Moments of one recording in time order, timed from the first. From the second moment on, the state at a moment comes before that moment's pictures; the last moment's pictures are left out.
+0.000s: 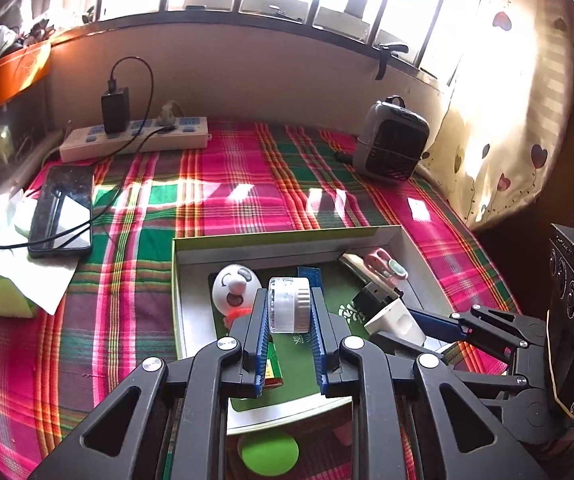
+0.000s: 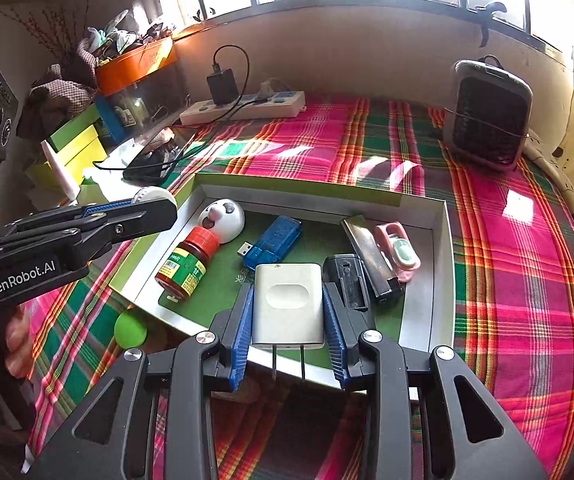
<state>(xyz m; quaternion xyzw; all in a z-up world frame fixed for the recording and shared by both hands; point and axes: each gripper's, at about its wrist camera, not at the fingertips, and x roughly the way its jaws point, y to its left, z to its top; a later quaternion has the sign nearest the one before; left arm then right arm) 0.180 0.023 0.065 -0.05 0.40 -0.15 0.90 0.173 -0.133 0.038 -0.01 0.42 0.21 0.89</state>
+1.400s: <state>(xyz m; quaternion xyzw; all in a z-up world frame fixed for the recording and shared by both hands) 0.242 -0.007 0.020 -0.03 0.45 -0.15 0.88 0.194 -0.117 0.006 -0.02 0.45 0.22 0.87</state>
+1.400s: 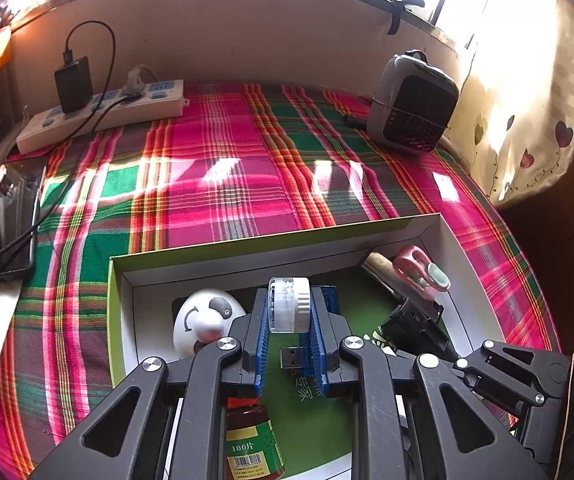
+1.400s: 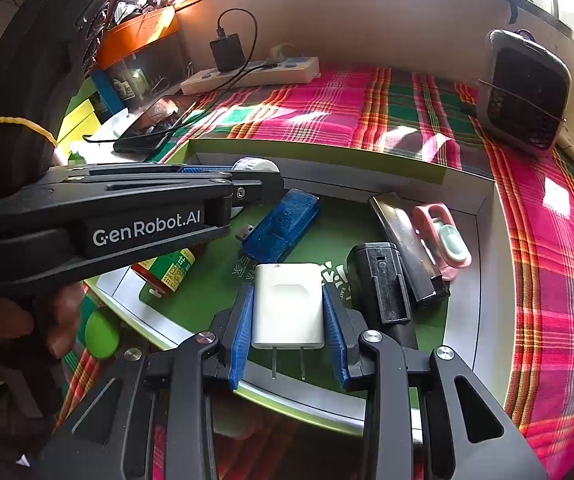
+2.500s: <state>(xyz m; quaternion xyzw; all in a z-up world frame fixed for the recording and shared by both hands) 0.244 -0.007 0.016 -0.04 0.46 -0.15 0.88 0.194 -0.119 0.007 -0.02 0.44 0.22 0.87</state>
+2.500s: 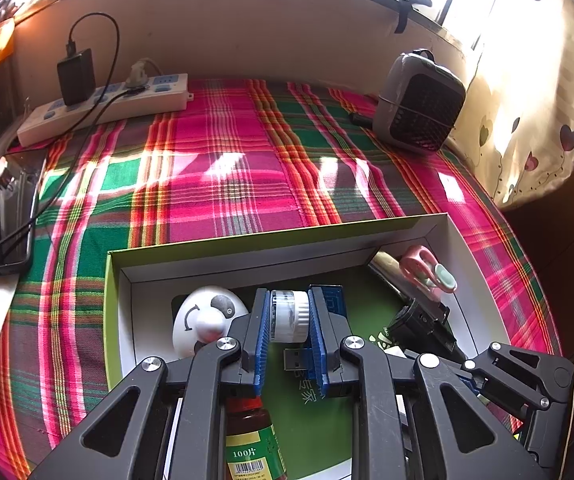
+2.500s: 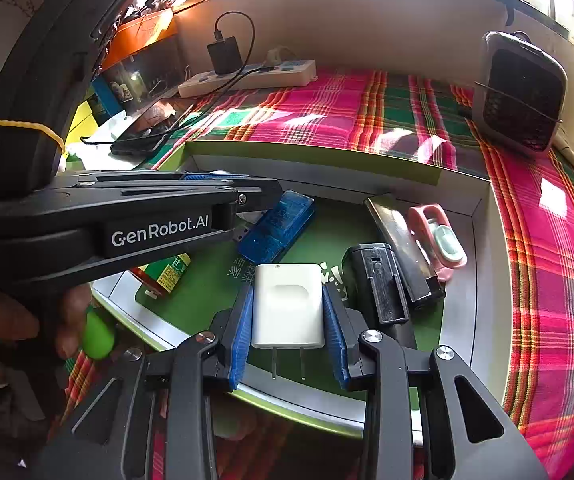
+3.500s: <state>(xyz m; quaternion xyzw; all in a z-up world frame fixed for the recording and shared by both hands) 0.233 -0.005 0.020 -0.03 0.45 -0.14 0.88 0.192 -0.122 0.008 -0.02 0.44 0.21 0.87</state>
